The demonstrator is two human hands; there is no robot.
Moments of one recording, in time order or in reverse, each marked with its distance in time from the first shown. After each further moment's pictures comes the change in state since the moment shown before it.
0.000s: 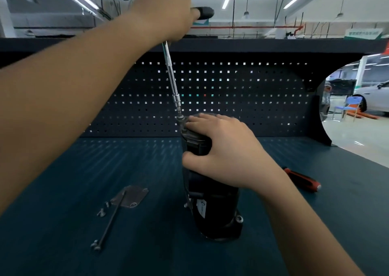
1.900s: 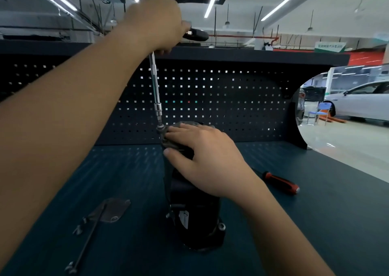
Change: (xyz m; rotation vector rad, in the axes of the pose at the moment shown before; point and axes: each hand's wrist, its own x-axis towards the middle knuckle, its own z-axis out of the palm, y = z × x) left_hand -0.012 0.010 -0.007 -0.041 -0.058 0.002; right_hand 0.001 0.001 0.002 0.066 0.028 0.006
